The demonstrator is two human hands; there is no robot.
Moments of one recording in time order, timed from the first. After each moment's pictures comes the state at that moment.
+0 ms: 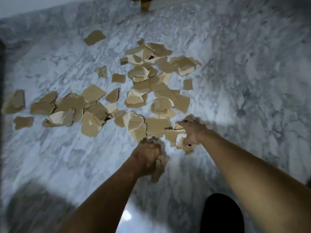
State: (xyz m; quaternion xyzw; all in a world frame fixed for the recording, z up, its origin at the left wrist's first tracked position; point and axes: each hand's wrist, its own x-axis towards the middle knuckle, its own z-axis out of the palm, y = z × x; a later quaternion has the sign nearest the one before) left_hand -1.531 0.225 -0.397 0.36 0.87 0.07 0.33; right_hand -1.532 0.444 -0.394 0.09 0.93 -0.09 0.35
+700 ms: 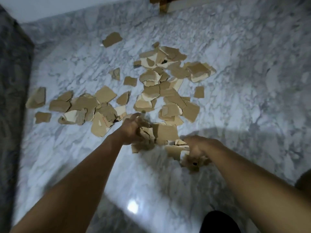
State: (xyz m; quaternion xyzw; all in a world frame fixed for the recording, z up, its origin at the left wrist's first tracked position) left_hand -1.641 0.182 -0.383 0.19 0.93 0.11 0.28; right_hand -1.539 0.448 -0.393 0.02 0.88 -0.16 0.45
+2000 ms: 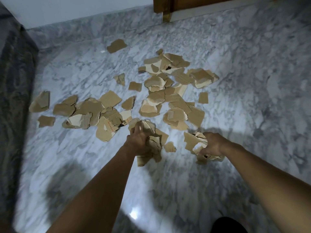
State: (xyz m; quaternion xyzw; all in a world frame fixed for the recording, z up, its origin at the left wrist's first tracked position) left_hand -1.616 0.180 -0.404 0.18 0.94 0.11 0.27; right_hand -1.537 0.483 -0.394 0.15 0.90 -0.22 0.35
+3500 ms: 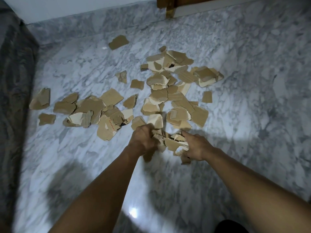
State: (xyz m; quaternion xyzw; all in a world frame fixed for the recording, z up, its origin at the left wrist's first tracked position) left_hand -1.618 0.195 -0.396 0.11 0.94 0.24 0.23; right_hand -1.547 0.415 -0.402 0.05 0.93 -0.20 0.29
